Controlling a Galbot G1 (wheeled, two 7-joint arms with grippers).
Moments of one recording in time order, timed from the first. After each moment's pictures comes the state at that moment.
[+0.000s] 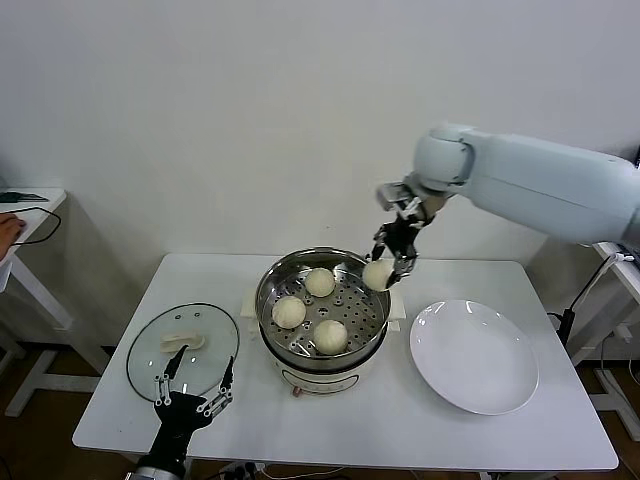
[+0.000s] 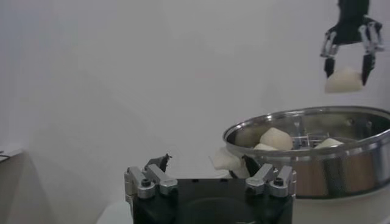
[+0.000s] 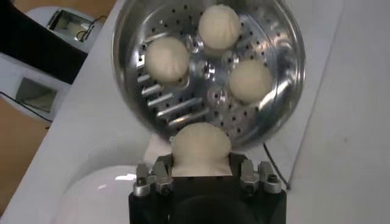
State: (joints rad) left arm 1.80 -1.32 -0.53 -2.20 0.03 -0.09 -0.04; right arm 0.74 1.05 -1.44 1.26 0.50 -0.20 -1.19
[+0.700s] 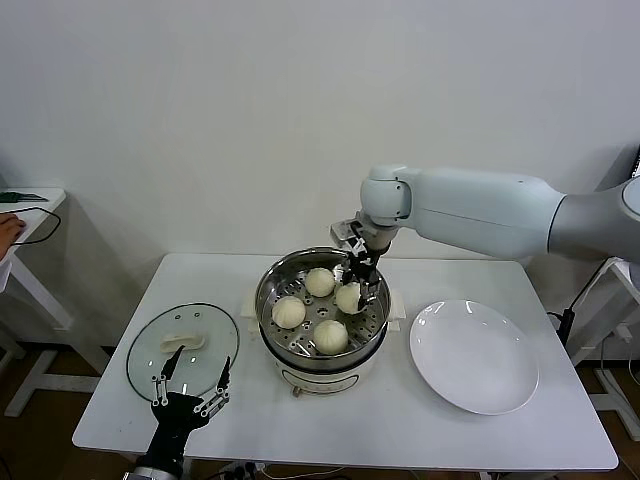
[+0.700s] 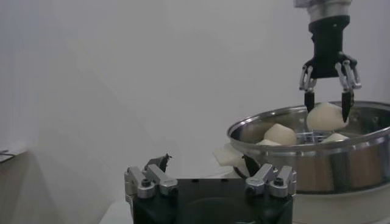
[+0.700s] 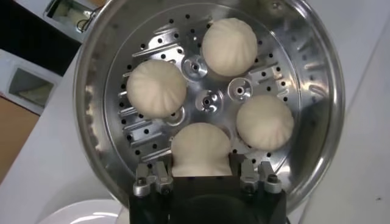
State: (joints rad) left arm 1.81 -1.32 -0.54 -2.20 0.03 -0.10 -0.04; right arm 0.66 1.18 -1.51 1.22 0.47 -0.24 -1.11
